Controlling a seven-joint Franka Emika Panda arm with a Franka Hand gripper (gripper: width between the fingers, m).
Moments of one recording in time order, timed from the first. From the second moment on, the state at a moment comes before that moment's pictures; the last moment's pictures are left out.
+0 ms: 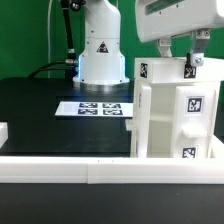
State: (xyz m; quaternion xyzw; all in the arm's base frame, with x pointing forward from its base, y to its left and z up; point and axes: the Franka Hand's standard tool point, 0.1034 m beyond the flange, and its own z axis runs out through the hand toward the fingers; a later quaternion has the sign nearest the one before) arm 0.594 0.081 0.151 -0.78 0.61 -0.05 0.10
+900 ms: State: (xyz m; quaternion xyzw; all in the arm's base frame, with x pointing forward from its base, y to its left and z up) arm 0.596 0.081 0.151 -0.53 0.84 0.00 0.12
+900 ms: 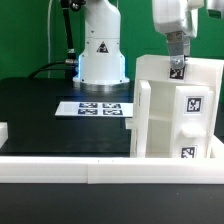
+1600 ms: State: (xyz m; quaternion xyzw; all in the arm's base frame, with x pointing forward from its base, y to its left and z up) arm 0.596 0.089 0.155 -0.53 0.84 0.00 0.13
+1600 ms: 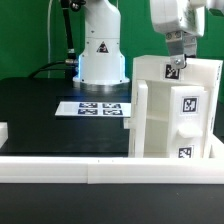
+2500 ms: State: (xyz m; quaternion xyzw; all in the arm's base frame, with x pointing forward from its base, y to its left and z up) arm 0.600 0.104 0.171 -0.55 0.82 0.00 0.14
